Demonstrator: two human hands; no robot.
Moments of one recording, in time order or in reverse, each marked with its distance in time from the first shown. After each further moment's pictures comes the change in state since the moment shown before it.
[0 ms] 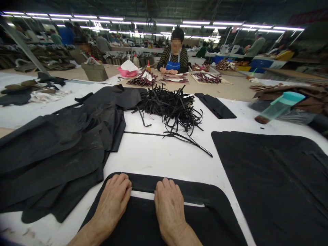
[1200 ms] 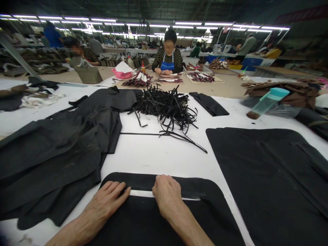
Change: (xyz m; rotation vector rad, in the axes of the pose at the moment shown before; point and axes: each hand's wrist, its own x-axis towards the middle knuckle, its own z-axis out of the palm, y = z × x) left_hand -0.012 -0.047 0.007 0.340 0.108 0.642; right_hand 0.031 -0.008 -0.048 0.050 -0.400 0.246
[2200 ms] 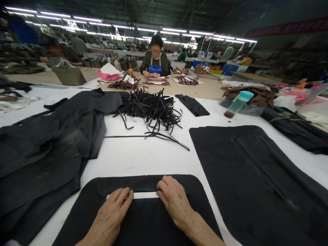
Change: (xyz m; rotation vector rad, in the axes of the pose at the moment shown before) left_hand 0.041 0.070 0.013 -0.127 0.075 -0.221; right_hand -0.022 0.096 0.038 0.154 0.337 -0.417
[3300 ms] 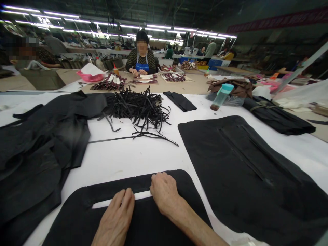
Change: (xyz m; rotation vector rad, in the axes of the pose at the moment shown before) left_hand 0.029 0.045 -0.014 0.216 -0.135 0.027; right_hand 0.023 -0.020 -0.032 -0.196 -0.251 0.408
